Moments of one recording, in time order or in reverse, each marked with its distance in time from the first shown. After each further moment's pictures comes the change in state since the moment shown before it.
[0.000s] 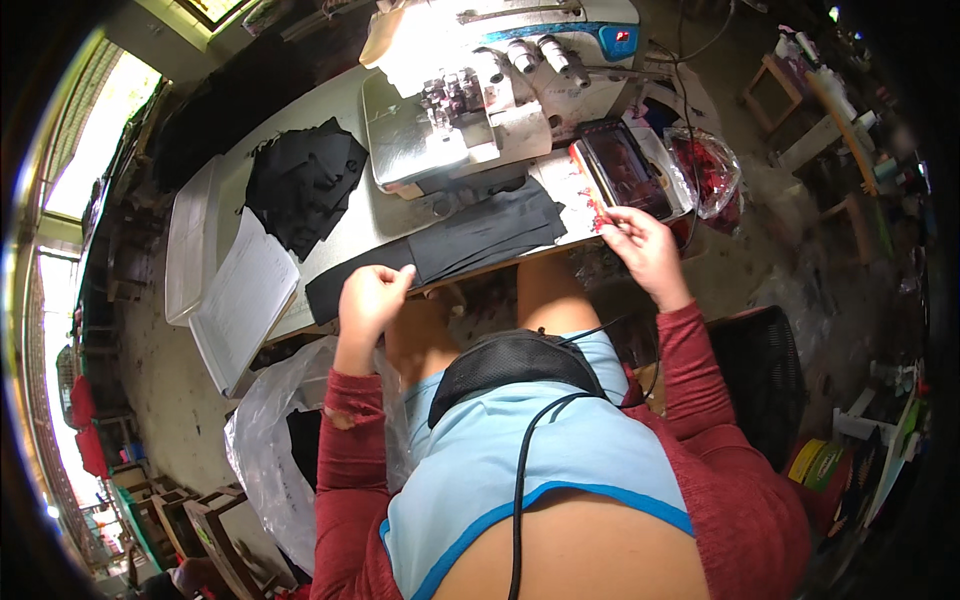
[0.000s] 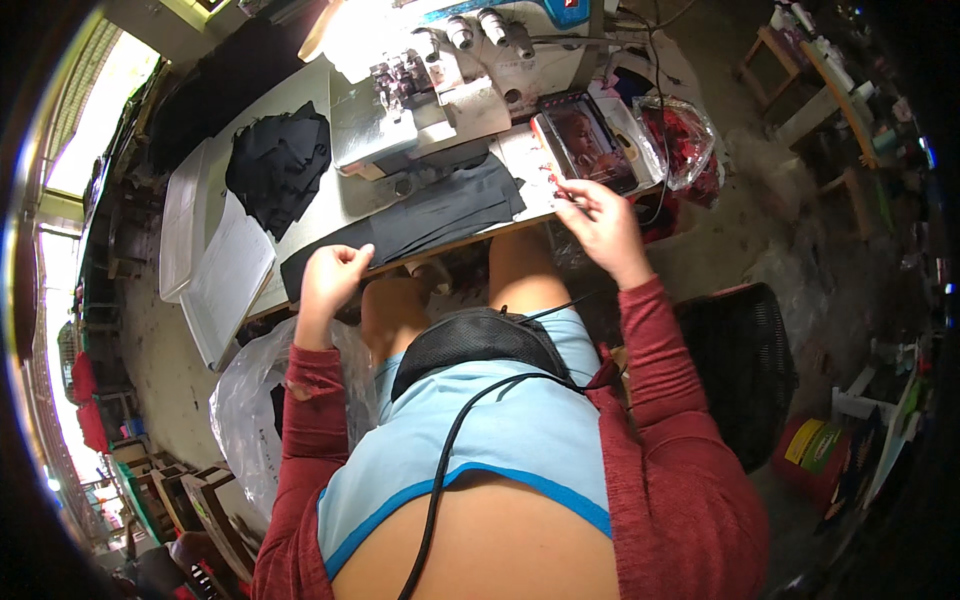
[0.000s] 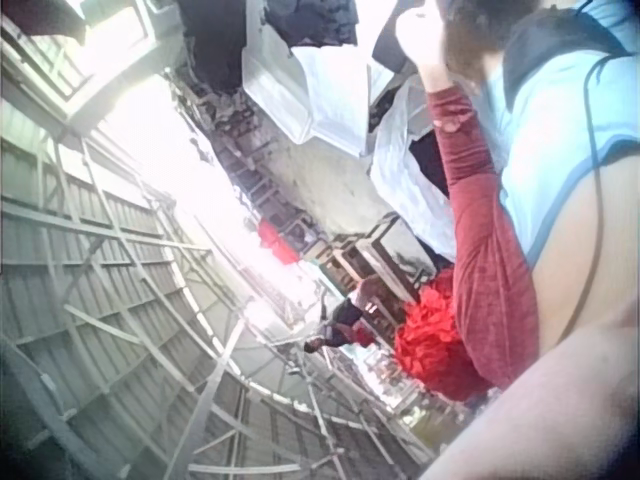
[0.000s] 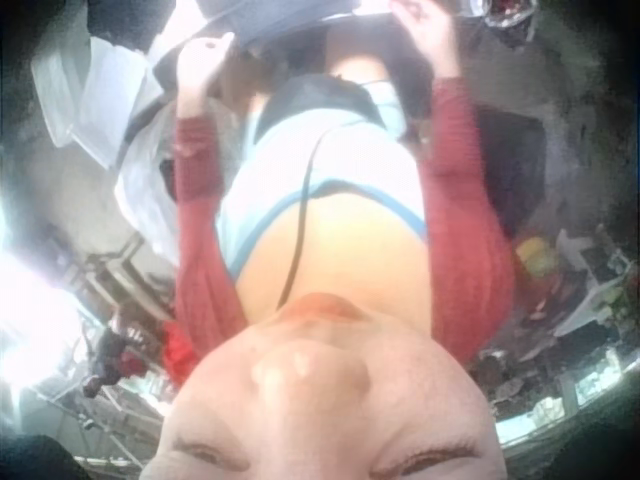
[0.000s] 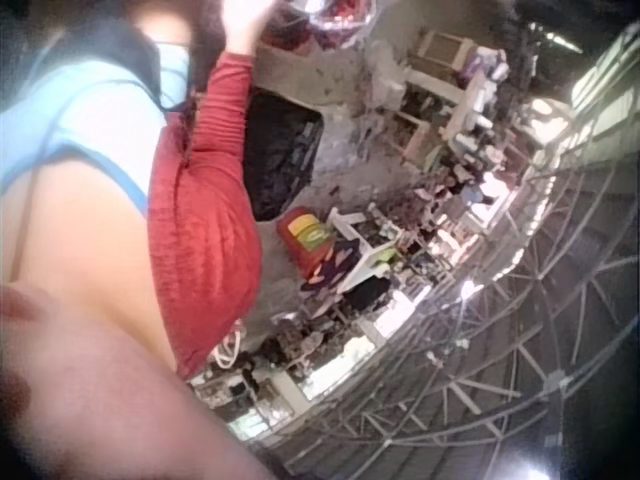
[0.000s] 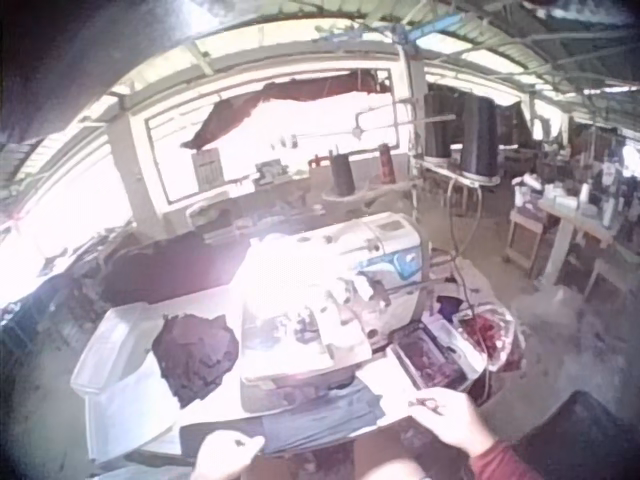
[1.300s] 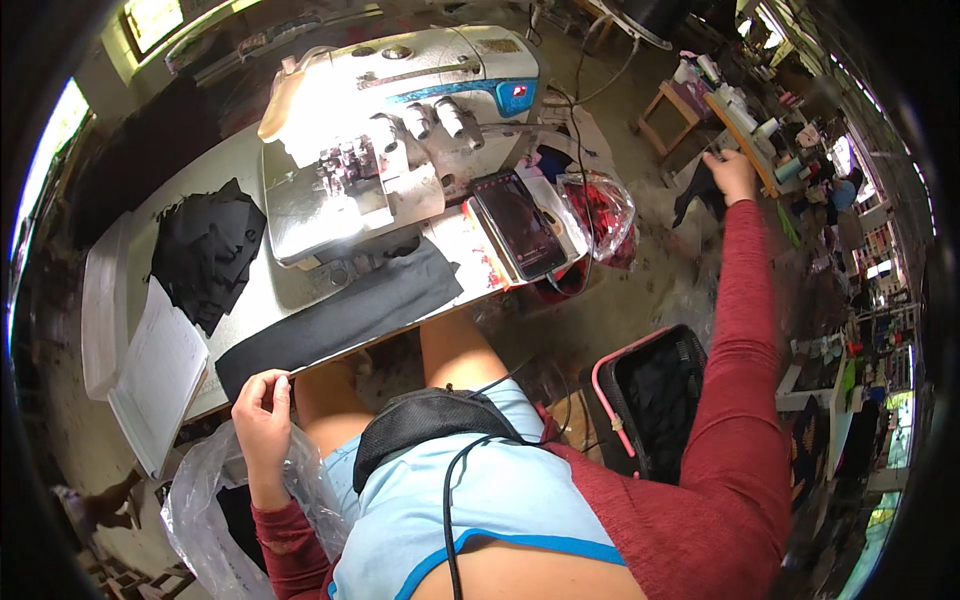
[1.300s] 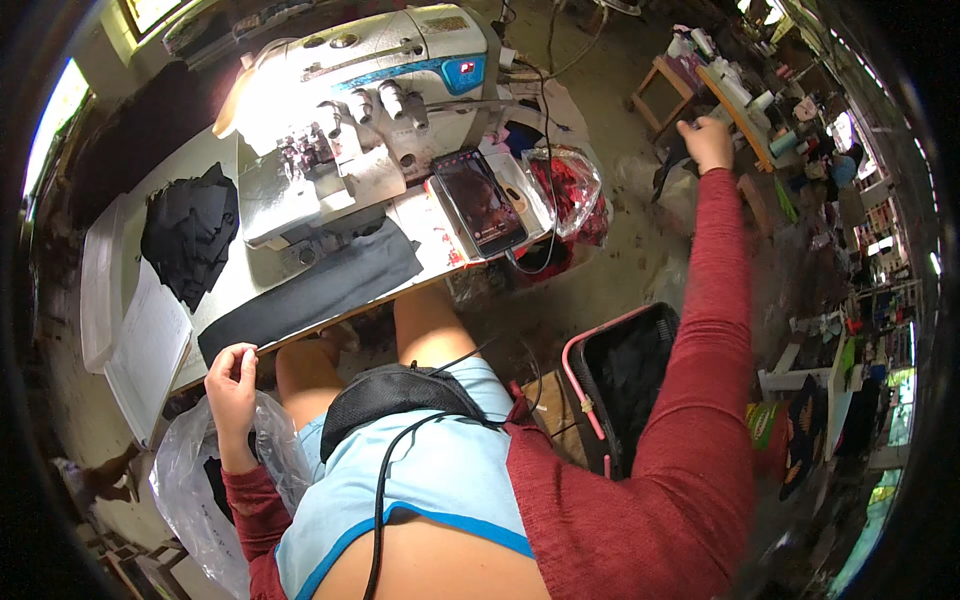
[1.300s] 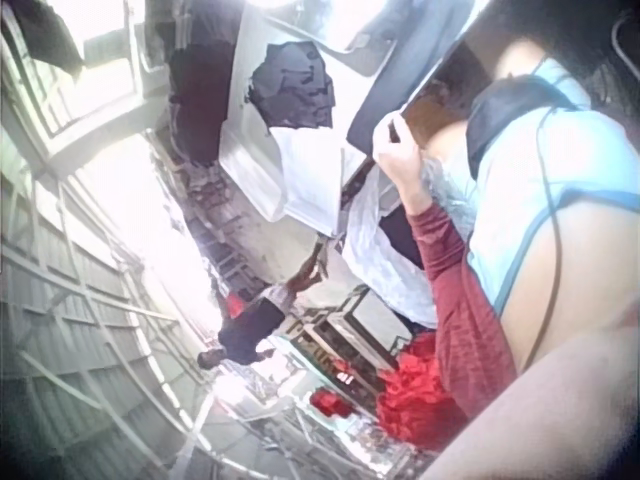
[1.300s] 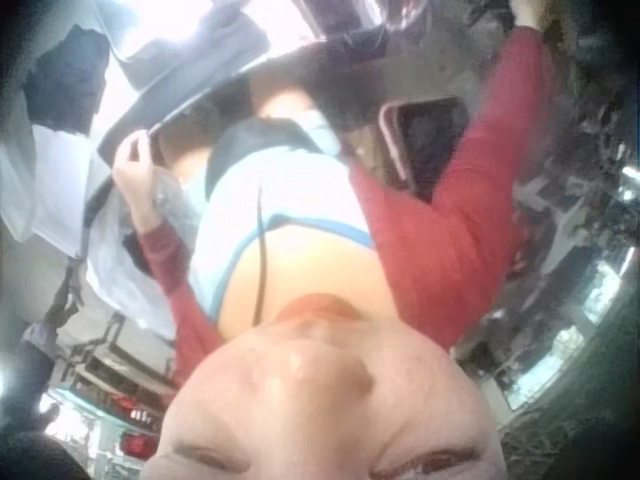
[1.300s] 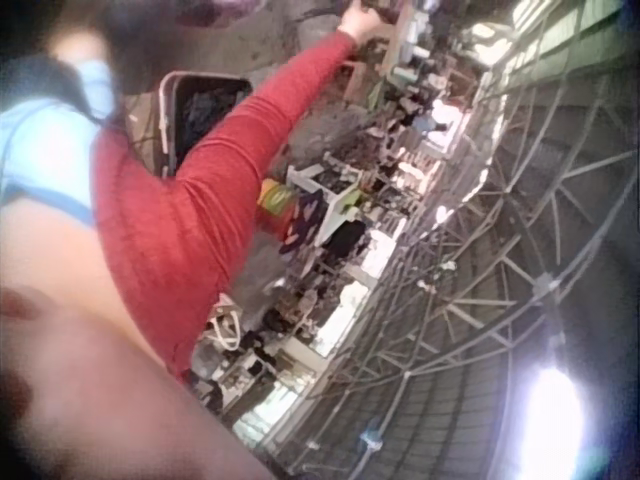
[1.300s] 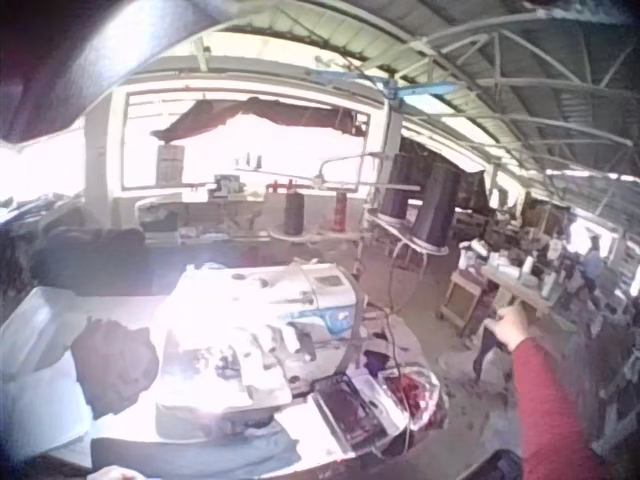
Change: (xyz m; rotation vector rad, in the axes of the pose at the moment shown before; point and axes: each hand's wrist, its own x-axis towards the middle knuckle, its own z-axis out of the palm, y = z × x) left_hand -0.060 -0.023 -0.021 -0.354 0.257 0.239; right_hand 0.139 -0.085 -0.316 -1.400 0.656 0.012
